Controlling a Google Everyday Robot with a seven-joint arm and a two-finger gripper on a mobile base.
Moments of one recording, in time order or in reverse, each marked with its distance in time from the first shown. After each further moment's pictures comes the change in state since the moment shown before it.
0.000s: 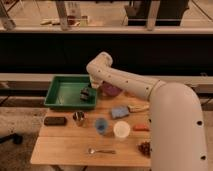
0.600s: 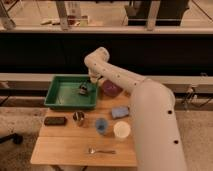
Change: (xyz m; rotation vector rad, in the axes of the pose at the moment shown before) arm -0.007 -0.051 0.032 -0.004 0.024 -0.020
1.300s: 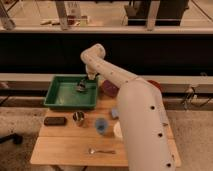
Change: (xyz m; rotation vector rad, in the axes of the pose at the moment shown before) arm -0.034 -0.009 0.013 -0.020 -0.011 -0.046
